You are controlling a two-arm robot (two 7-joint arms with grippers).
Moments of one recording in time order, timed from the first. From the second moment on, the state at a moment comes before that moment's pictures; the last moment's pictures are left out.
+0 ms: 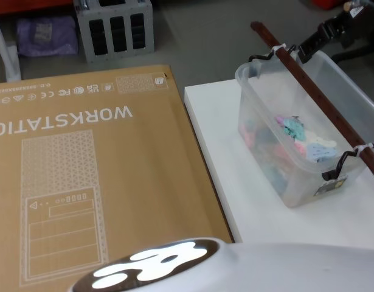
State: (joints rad) left arm -1.47 0.98 1.56 -0.90 0.05 0.15 -1.47; right arm 1.06 1.29 -0.90 -1.92 -0.20 0.44 1.39
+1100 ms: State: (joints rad) left arm -1.47 0.98 1.56 -0.90 0.05 0.15 -1.47; right arm 0.95 1.28 -0.88 -1.84 -0.18 0.42 1.31
